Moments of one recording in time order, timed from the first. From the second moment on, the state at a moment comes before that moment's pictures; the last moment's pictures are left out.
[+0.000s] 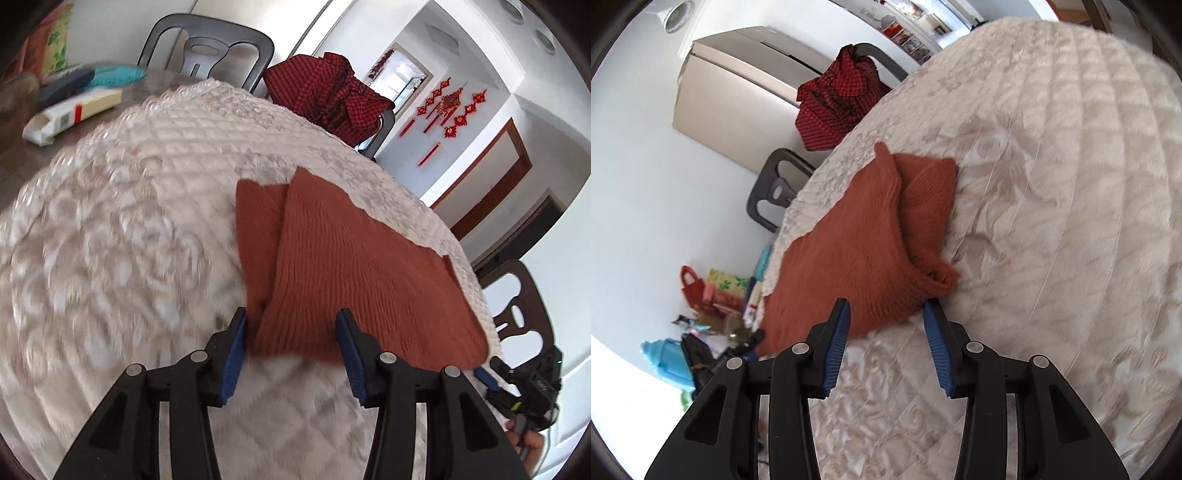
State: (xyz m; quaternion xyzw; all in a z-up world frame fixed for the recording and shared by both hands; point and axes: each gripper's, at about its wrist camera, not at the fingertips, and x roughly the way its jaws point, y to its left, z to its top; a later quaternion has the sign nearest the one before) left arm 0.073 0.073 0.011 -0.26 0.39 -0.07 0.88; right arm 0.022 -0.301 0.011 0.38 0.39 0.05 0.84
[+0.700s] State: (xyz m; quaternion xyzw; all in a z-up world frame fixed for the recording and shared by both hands) left arm 0.092 0.084 0.010 -0.30 0.39 -0.04 0.87; right arm 0.036 -0.307 0.006 0.40 0.36 0.02 0.84
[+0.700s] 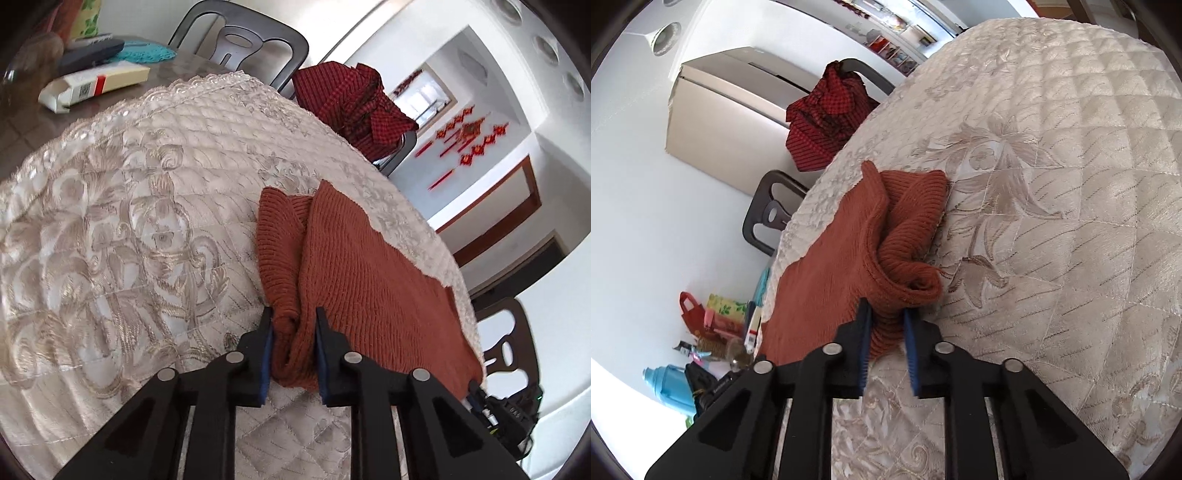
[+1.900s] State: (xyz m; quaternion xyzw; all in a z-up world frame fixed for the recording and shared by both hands) left arm -0.013 0.096 0.062 -0.23 0.35 -0.06 0.91; right arm -0.077 -0.282 0.074 0.27 0.38 0.02 0.89
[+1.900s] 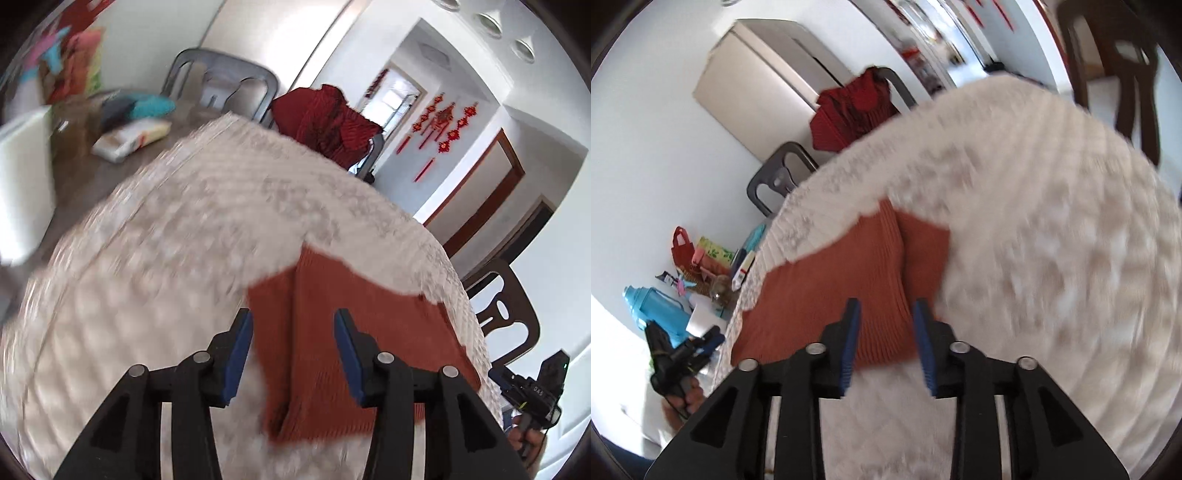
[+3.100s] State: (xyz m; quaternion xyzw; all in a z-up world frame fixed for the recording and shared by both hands) left arm 0.081 0.065 0.044 -0.16 0.39 -0.02 0.91; right arm 0.063 -0.277 0.059 0.18 0.42 0.06 0.89
